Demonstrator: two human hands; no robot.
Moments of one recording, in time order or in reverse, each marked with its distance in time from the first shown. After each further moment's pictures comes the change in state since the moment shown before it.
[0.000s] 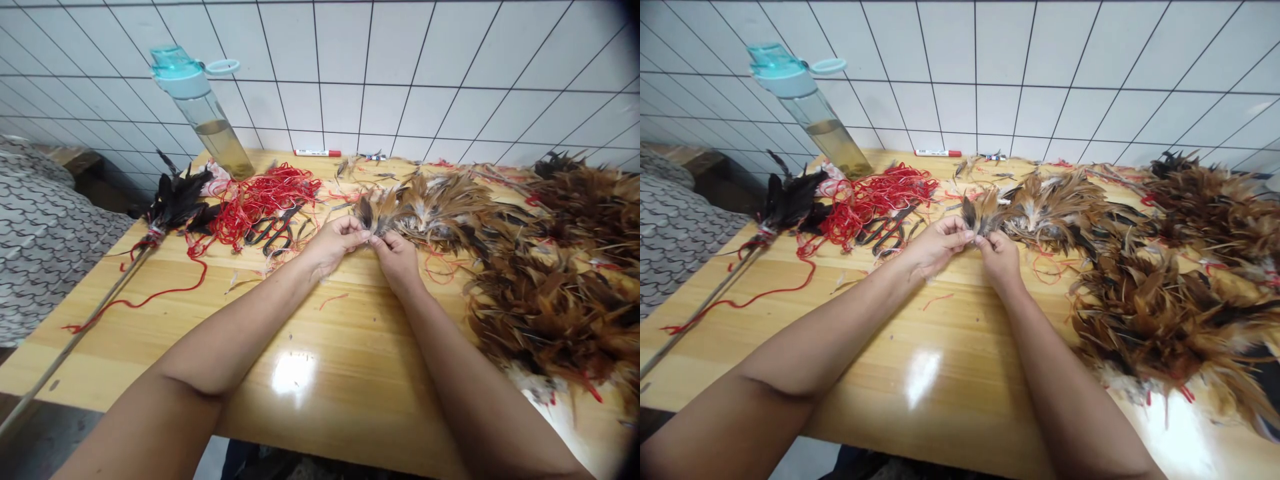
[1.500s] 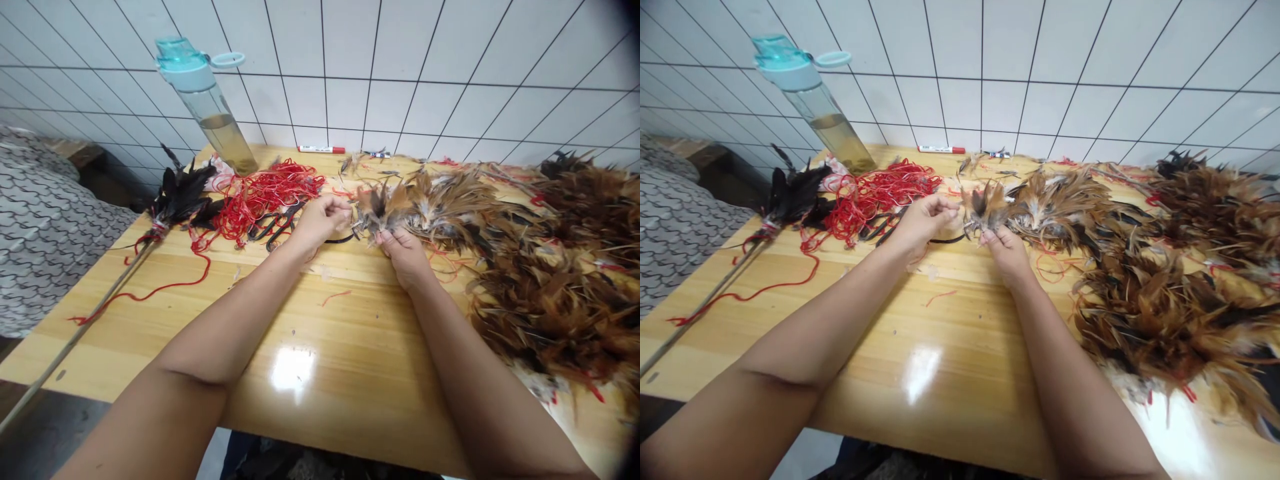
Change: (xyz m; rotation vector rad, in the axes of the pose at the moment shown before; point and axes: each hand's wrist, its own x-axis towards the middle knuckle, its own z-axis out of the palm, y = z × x) left_hand 0.009 0.025 -0.029 0.488 0.209 0.231; right_hand 0.002 -0.003 -0.007 0.350 -0.161 0.046
